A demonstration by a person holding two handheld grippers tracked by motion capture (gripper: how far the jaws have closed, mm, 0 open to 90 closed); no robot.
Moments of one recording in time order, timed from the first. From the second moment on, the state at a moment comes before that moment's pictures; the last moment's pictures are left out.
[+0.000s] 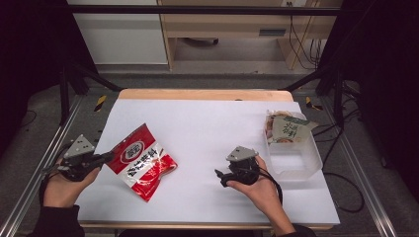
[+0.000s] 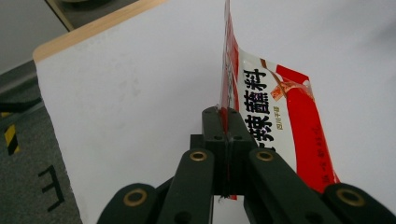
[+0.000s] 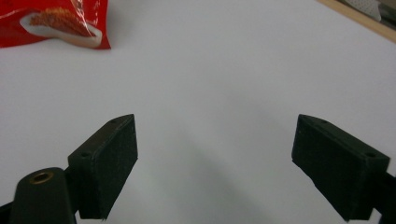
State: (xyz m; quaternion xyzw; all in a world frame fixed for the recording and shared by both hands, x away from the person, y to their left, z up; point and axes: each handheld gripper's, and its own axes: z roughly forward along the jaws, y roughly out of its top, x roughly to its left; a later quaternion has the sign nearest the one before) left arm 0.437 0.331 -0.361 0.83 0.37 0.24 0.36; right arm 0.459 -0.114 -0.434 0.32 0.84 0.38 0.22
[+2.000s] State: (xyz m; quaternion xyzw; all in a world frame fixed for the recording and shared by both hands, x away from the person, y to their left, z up) left arm 0.446 0.234 -0.293 0.88 0.22 0.25 0.34; right arm 0.483 -0.051 -0.310 0.17 0.90 0.34 0.22
